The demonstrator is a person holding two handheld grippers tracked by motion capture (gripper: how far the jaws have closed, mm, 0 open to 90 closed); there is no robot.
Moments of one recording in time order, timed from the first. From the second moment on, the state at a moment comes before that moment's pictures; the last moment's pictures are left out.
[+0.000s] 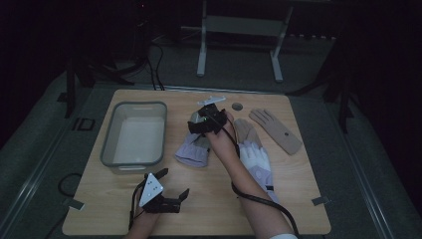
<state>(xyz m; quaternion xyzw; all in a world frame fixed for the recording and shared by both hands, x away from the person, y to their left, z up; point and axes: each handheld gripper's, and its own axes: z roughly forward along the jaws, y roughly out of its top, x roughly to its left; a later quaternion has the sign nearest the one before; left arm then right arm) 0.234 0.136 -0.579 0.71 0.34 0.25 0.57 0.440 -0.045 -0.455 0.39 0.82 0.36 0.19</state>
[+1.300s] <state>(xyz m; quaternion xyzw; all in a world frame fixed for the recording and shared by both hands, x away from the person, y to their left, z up) 0.235 0.135 -0.579 0.71 0.34 0.25 0.56 0.458 -0.034 -0.532 0.45 0.84 0.27 0.14</state>
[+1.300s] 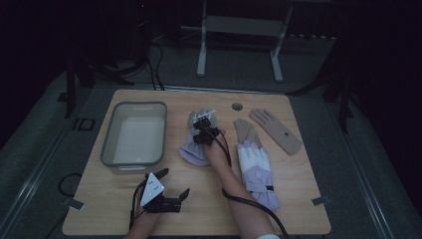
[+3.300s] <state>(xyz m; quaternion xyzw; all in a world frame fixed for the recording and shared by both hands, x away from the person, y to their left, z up) 0.235 0.135 -0.579 0.71 0.34 0.25 0.57 0.443 -0.114 -0.504 0.38 0.87 0.31 0.08</state>
